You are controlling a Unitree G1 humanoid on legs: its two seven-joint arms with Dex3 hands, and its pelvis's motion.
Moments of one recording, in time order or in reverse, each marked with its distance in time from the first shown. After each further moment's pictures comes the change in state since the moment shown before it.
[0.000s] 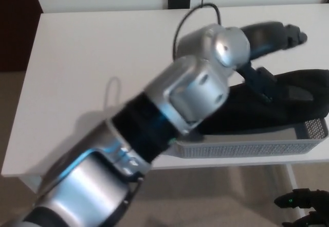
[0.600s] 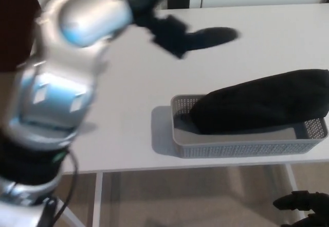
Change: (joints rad) left_arm 0.318 0.286 0.459 -0.653 -0.127 0.022 -0.101; right_arm 0.008 0.012 -0.005 0.016 0.005 -0.016 -0.002
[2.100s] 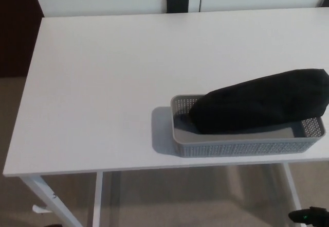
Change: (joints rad) left_arm 1.088 -0.049 0.512 0.541 -0.266 -0.269 -0.142; right_arm 0.035 0.072 -0.134 0.182 0.039 -0.099 -0.093
